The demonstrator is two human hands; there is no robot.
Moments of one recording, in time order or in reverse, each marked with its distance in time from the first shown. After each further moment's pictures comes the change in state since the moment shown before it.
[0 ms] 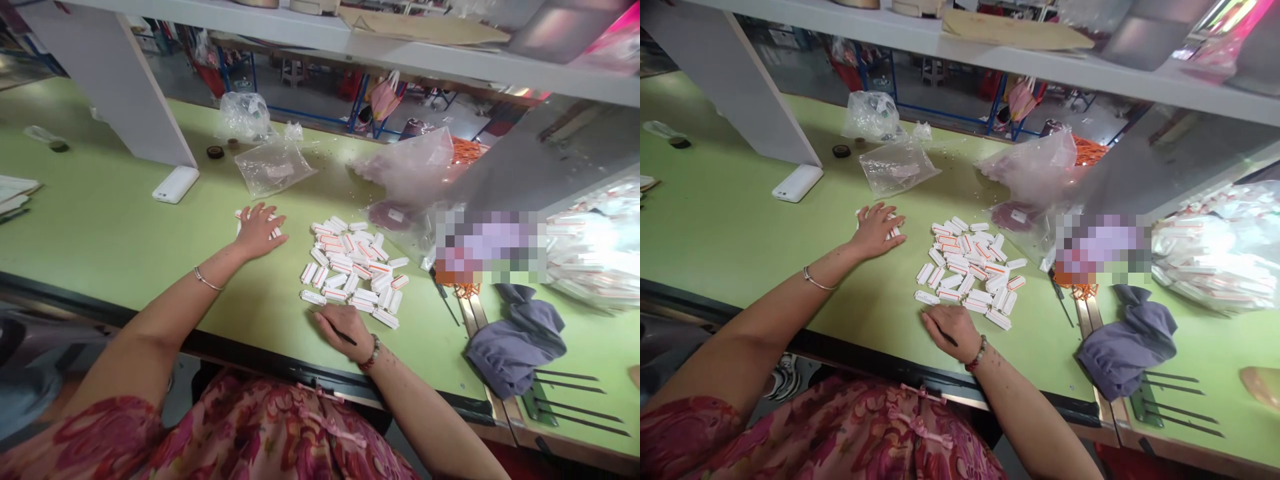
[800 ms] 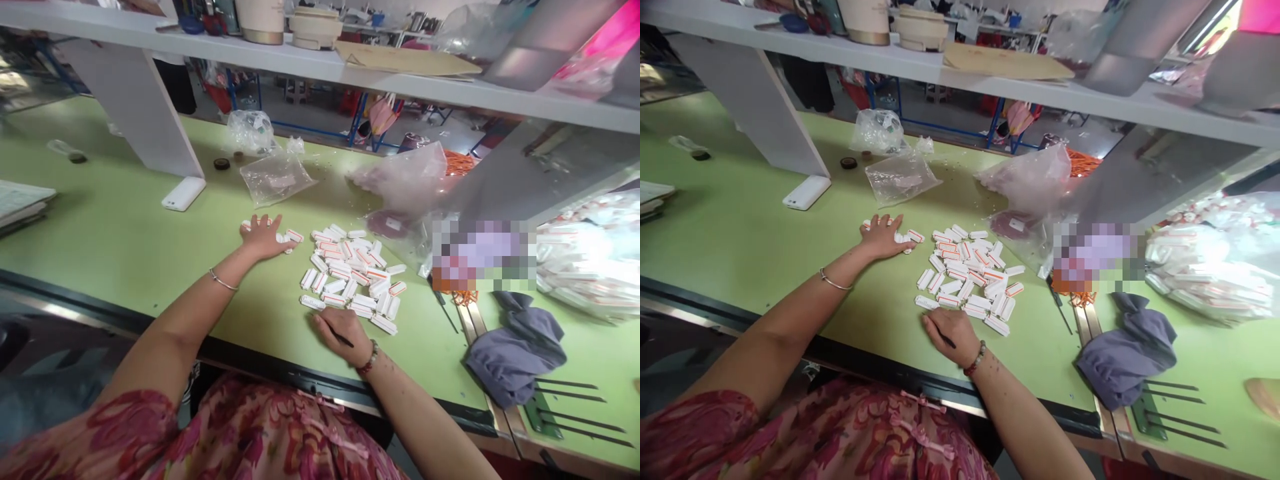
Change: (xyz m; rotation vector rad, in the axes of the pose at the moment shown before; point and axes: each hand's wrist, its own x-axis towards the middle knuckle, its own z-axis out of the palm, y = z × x) left_hand 0.015 0.019 -0.006 -0.023 -0.278 -0.400; right_hand 0.001 -0.002 -0.002 -0.041 0.009 0.002
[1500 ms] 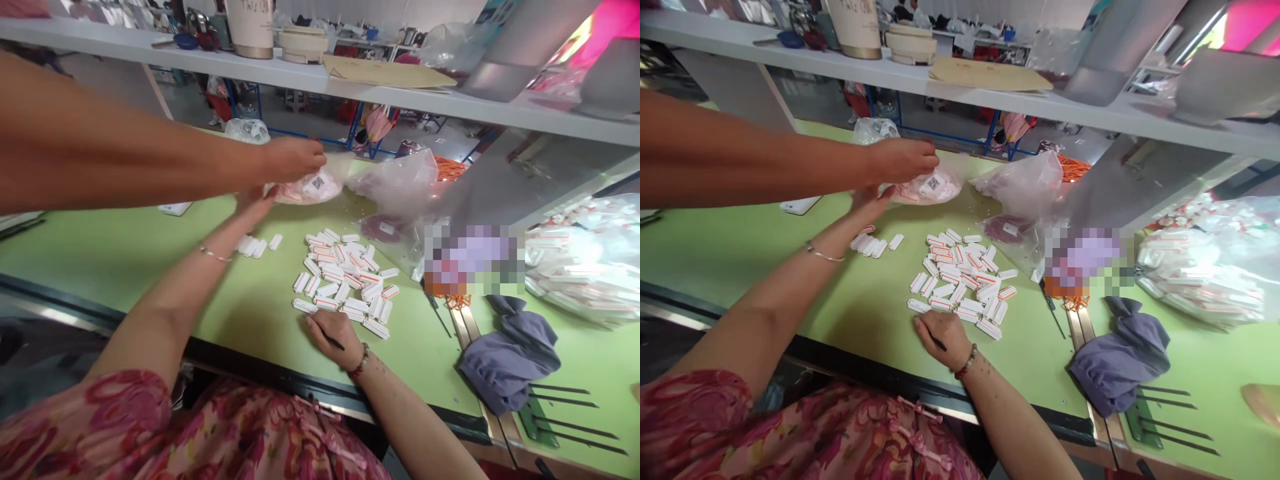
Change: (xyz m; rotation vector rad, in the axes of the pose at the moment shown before) left_hand 0.032 0.016 -0.089 -0.227 0.407 0.149; right_hand 0.001 0.002 -0.001 -0.015 0.022 -0.002
